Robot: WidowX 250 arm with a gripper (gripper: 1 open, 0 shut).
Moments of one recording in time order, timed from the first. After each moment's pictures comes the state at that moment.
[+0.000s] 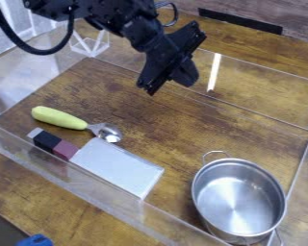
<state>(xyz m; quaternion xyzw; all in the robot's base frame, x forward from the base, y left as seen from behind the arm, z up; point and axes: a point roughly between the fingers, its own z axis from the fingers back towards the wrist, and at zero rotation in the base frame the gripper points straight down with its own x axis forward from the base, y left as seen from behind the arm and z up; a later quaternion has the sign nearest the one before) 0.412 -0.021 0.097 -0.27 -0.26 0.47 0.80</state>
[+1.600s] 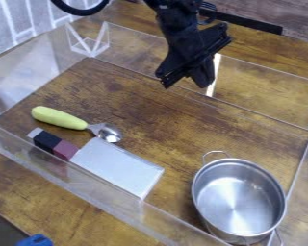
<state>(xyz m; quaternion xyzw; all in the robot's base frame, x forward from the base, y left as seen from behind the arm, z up) 0.425 -0.041 0.100 -0.20 -0.21 0.47 0.84</state>
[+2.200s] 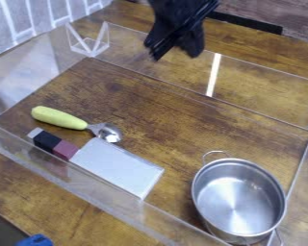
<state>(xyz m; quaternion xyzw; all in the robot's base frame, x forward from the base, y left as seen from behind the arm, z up) 0.418 -0.014 0.136 -0.20 -0.24 0.52 0.80</state>
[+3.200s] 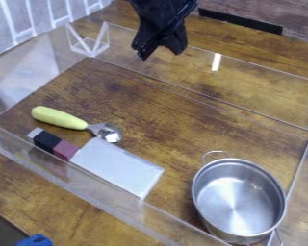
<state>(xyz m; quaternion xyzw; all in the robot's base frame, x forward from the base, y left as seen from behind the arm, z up) 0.436 0.005 0.131 -0.21 -0.26 0.54 0.77</state>
